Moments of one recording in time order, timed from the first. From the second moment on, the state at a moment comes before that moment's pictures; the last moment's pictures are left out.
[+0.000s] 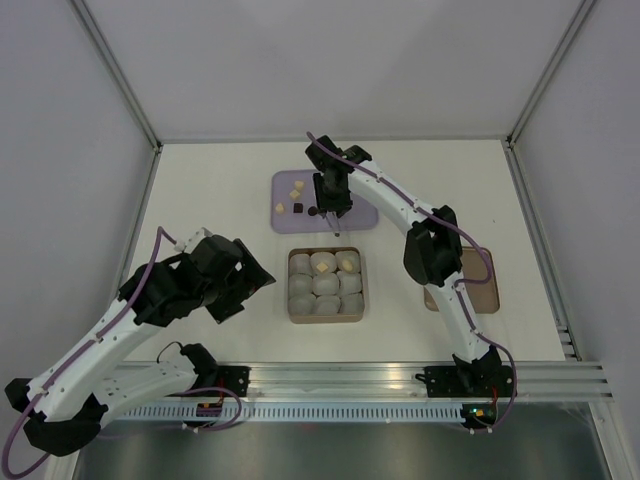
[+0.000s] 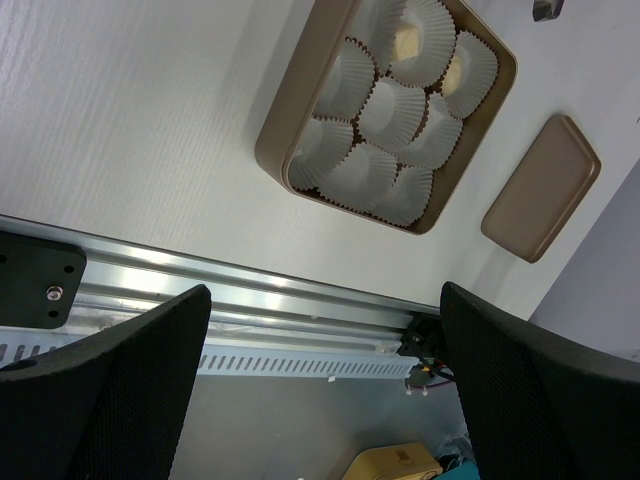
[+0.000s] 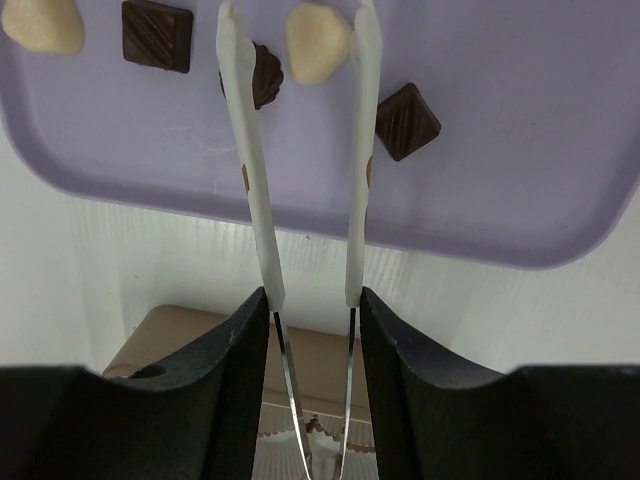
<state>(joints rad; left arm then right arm) -0.80 0.84 1.10 -1.24 -0.23 -1.37 0.65 2.36 2.28 -1.08 0.11 0.47</state>
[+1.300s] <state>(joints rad) -0.80 0.84 1.10 -1.24 -0.23 -1.37 0.63 2.49 2.34 -1.08 0.09 0.45</state>
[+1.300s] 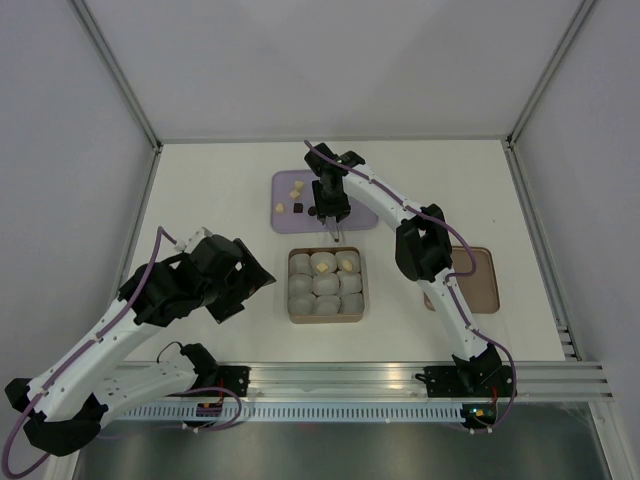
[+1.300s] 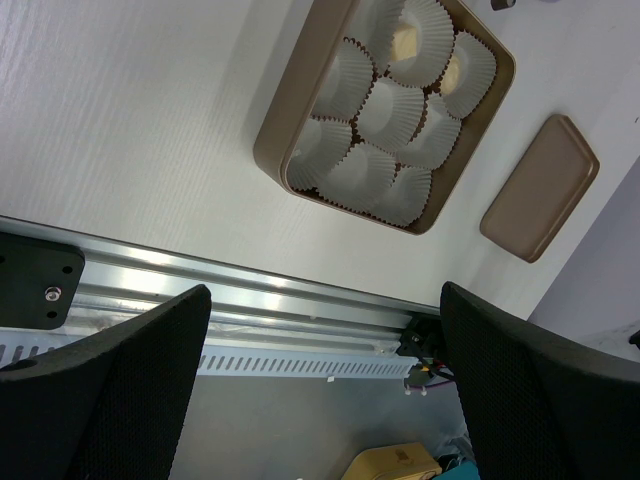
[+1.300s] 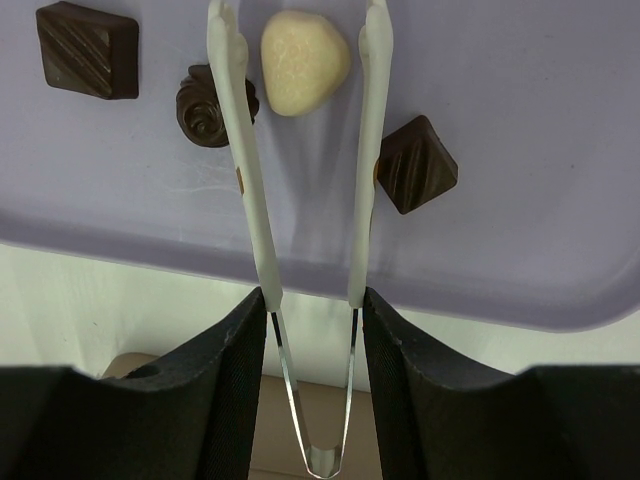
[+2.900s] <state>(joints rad) -0.80 0.81 1.10 -1.24 -0.23 -1.37 0.63 2.49 2.37 -1.15 0.12 0.42</state>
